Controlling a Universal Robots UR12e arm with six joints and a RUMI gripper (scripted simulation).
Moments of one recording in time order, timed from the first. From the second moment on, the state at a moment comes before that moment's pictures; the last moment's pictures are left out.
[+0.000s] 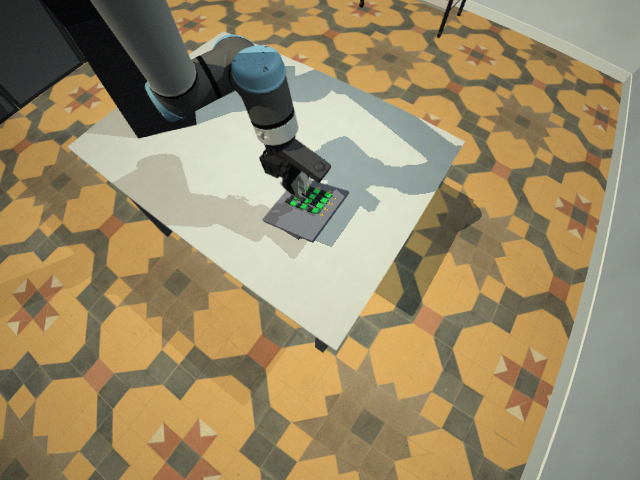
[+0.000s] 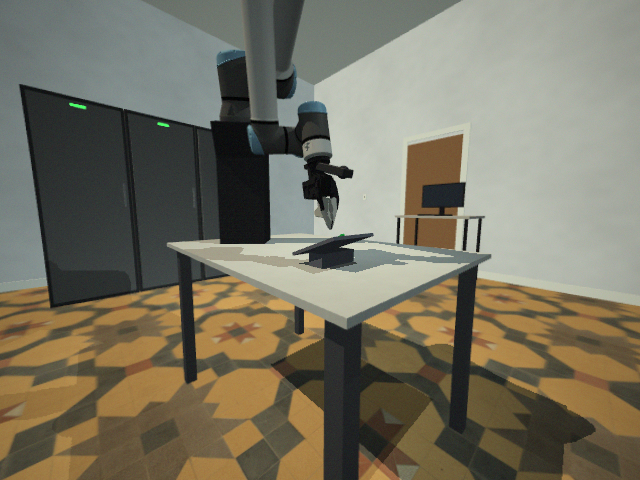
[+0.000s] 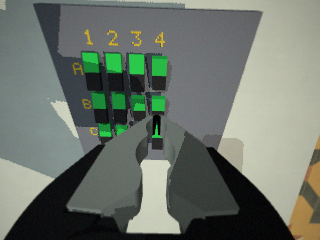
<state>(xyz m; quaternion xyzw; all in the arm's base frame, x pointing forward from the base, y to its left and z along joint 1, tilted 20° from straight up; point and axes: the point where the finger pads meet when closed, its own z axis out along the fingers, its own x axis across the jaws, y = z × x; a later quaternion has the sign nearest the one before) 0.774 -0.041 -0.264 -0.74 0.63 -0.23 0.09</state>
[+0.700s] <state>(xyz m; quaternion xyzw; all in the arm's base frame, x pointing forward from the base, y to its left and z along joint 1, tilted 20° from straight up) 0.776 -0.041 -0.264 -0.74 0.63 -0.23 0.09</state>
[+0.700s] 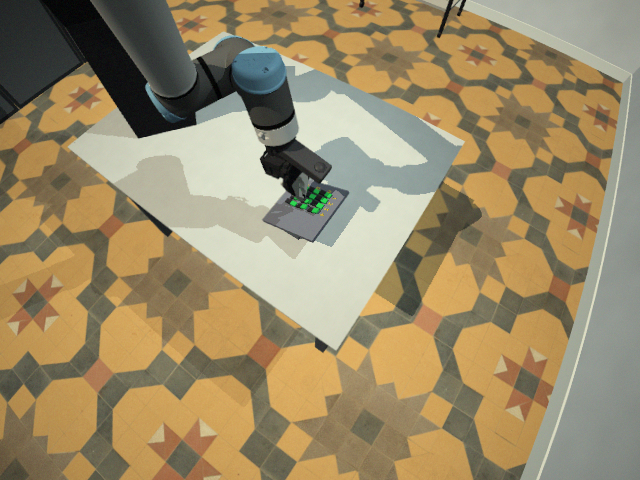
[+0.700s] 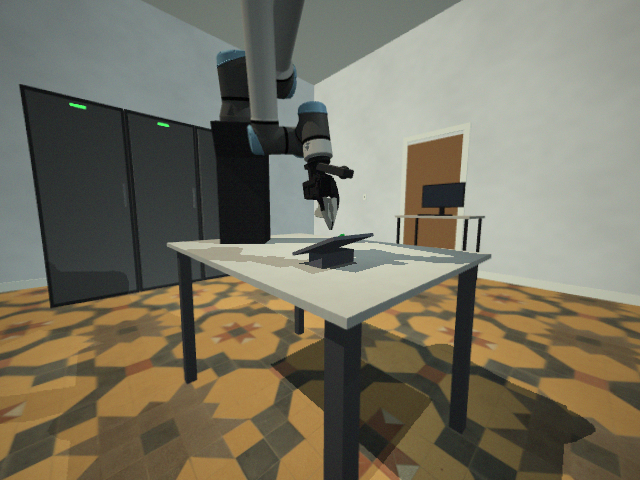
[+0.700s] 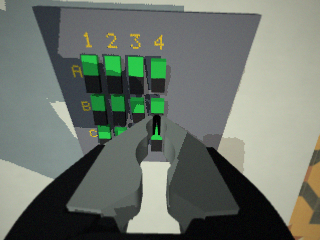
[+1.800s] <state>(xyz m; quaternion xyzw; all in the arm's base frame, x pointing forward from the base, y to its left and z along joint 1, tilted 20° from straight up) 0.788 -0.046 -0.287 -0.74 0.63 -0.23 0.09</state>
